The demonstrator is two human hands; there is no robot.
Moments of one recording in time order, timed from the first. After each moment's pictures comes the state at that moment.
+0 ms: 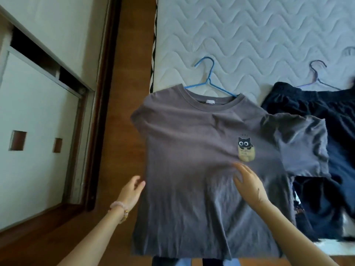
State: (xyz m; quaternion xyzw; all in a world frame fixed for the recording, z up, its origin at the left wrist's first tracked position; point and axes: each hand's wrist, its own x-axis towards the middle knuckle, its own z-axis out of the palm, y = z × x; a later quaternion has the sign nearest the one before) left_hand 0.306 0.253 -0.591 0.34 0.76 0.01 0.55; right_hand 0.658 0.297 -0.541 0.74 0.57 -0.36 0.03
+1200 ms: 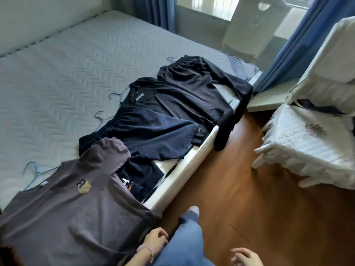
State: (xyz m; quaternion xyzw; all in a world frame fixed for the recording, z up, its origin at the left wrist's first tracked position) left_hand 0.774 -0.007 -0.400 0.63 0.55 -0.22 0.51; right_hand 0.935 -0.281 -0.424 0.80 -0.07 -0.47 -0.36
